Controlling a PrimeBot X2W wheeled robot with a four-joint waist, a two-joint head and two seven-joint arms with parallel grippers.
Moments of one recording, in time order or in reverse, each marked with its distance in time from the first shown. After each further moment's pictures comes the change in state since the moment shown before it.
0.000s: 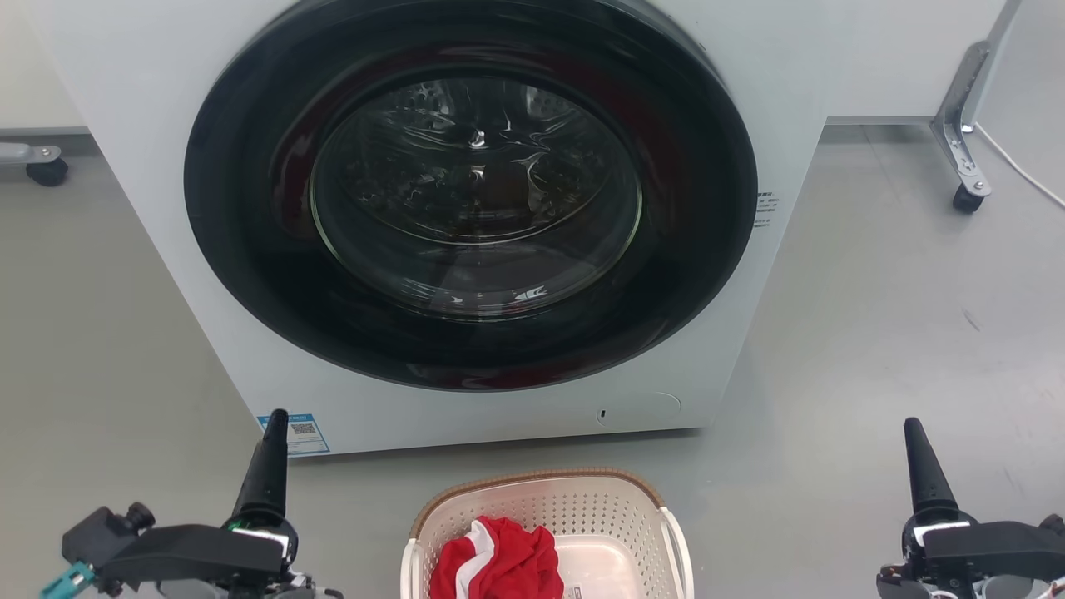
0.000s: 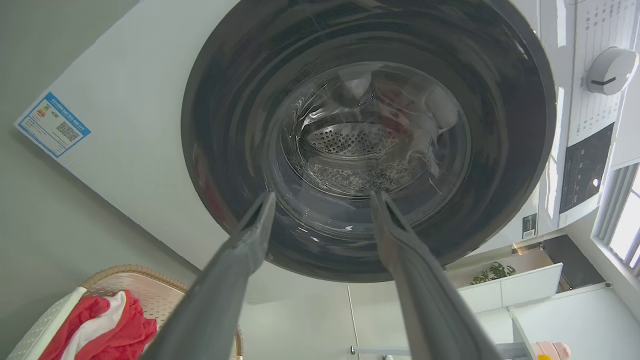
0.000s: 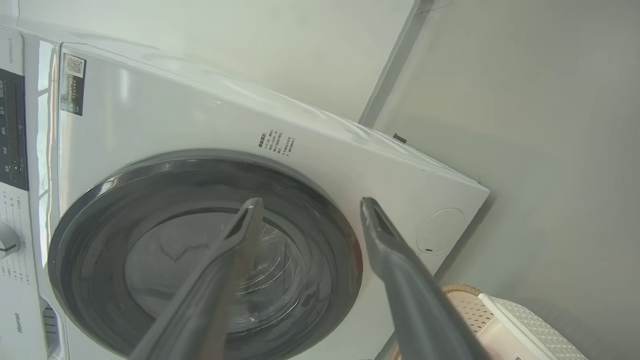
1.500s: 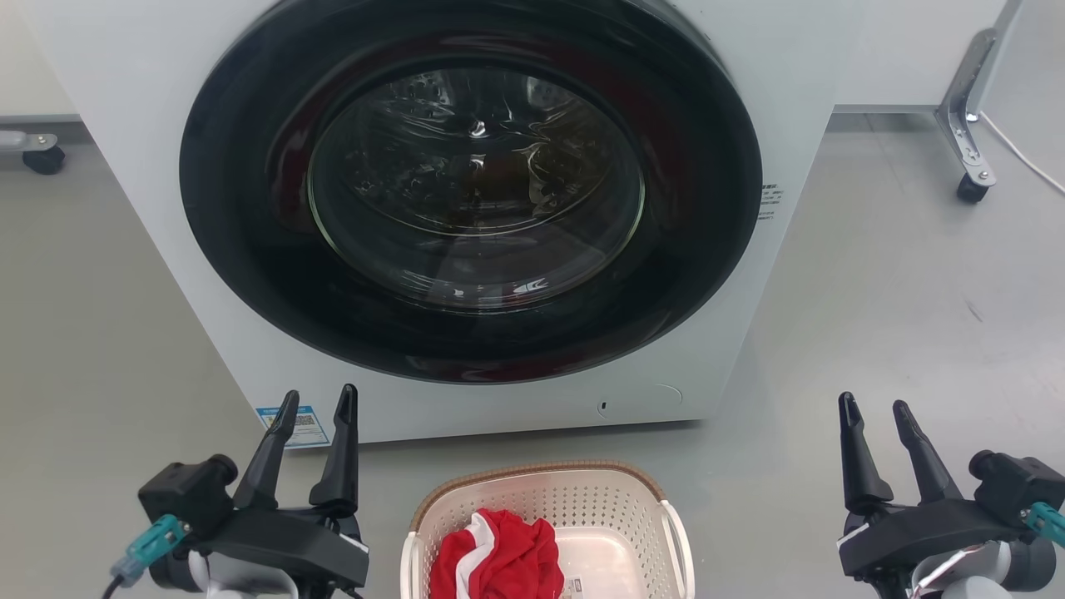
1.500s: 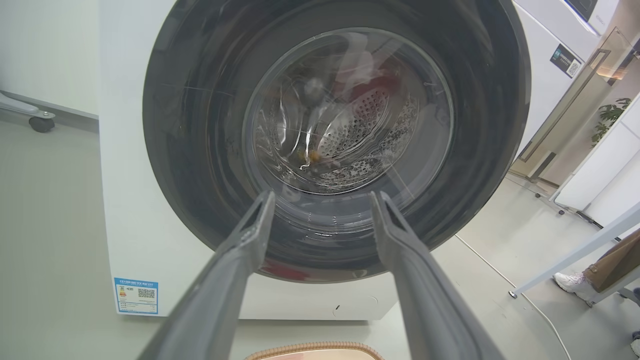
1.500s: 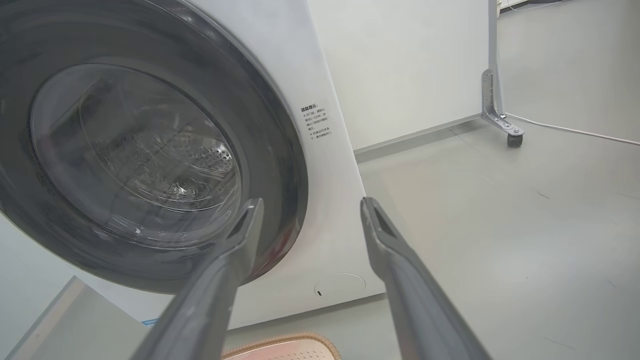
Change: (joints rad) left arm -0.035 0.071 -0.189 -0.084 0.639 0.088 -0.155; right arm -0.028 -0.106 0.211 -0.067 -0.704 -0.125 -0.154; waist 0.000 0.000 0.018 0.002
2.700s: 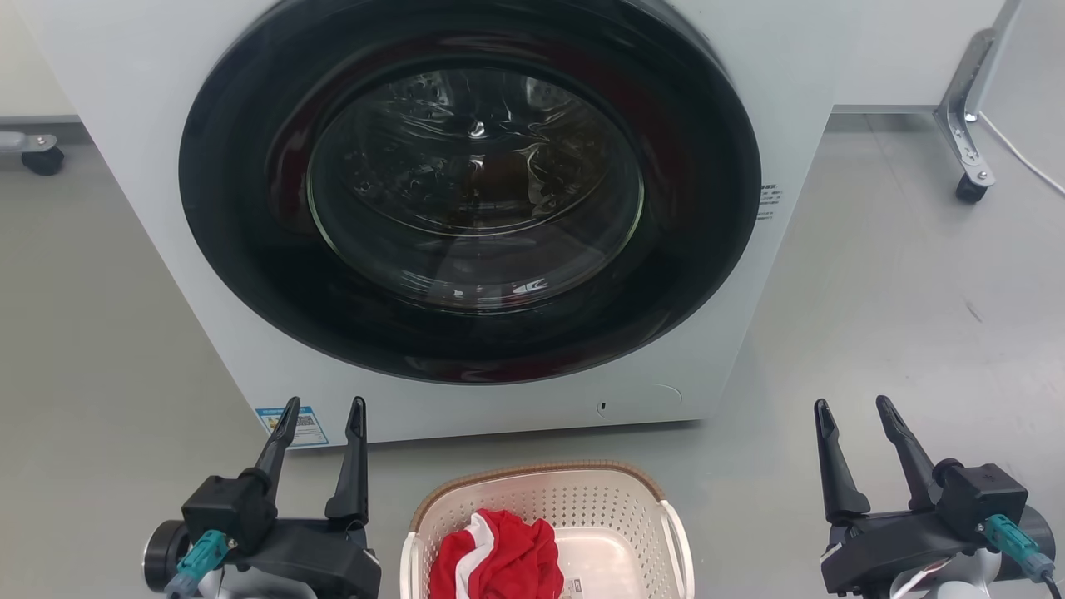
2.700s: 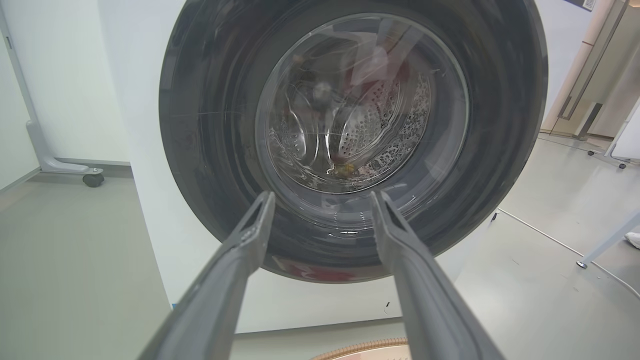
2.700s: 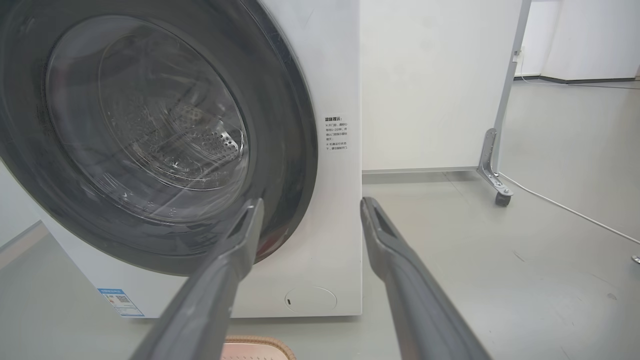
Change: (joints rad) left arm -0.005 0.000 -0.043 0.056 0.215 0.075 -0.080; right arm -0.003 -0.002 0.037 0.022 -0.247 -0.010 -0.079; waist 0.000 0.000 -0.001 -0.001
